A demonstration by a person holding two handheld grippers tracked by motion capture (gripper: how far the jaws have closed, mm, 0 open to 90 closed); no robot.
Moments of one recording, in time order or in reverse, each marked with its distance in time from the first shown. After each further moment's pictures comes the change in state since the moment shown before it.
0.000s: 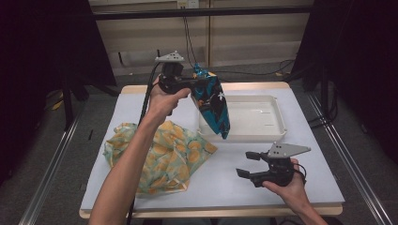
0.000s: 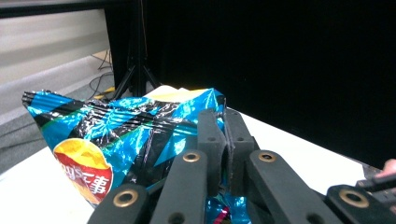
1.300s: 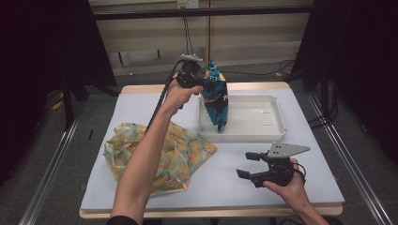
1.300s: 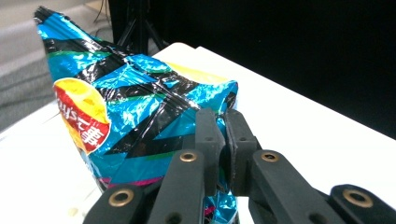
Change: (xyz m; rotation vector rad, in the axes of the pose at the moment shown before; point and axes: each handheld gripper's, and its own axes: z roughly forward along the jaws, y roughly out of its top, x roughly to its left) left arm 0.058 -0.021 0.067 0.192 0.014 -0.054; right arm -0.004 -0.003 0.002 0.012 0.020 0.003
